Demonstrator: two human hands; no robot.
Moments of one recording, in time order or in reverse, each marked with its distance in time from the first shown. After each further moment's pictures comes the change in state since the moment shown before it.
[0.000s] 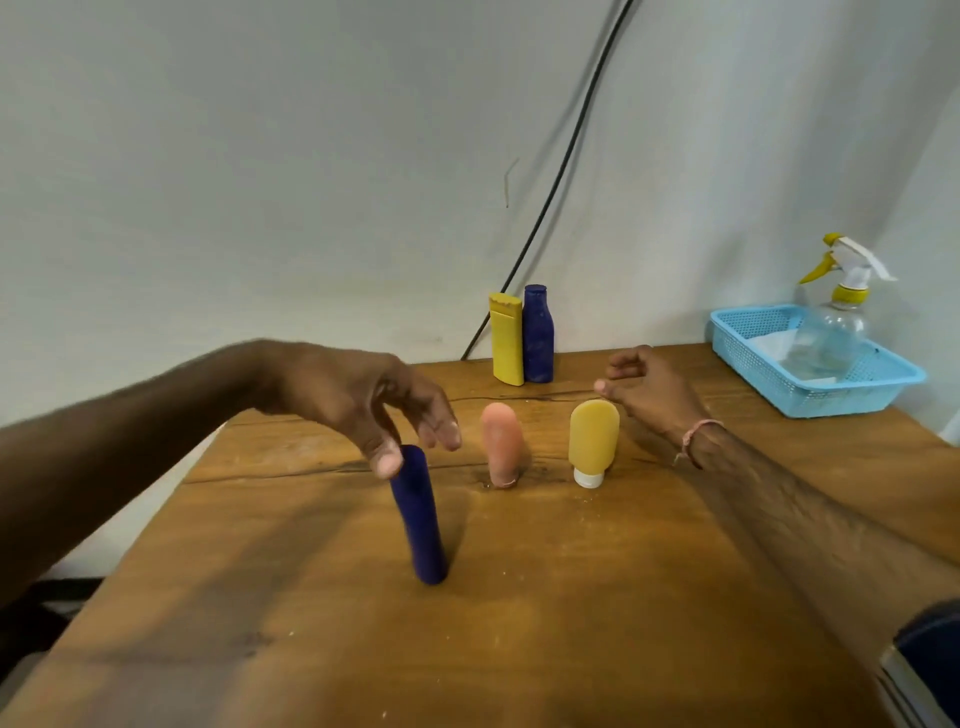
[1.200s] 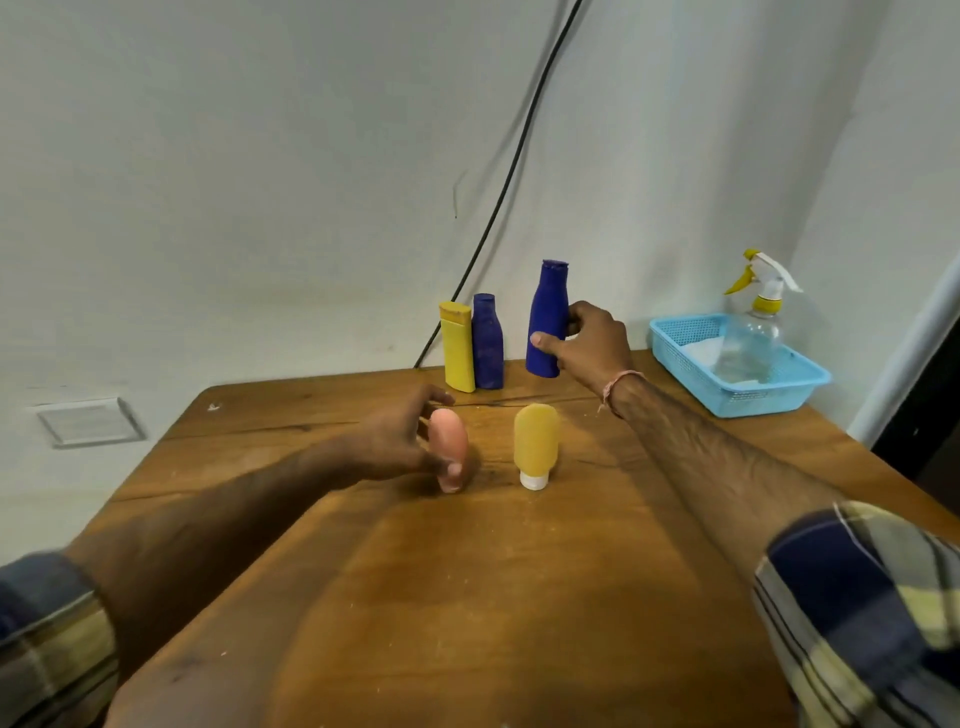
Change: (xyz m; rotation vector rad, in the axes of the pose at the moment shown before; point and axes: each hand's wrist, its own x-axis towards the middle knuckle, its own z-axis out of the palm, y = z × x) left_hand 0.096 -0.014 0.069 -0.106 0.555 -0.293; right_hand 0.012 -0.055 -0.017 -0.093 0.129 -0.163
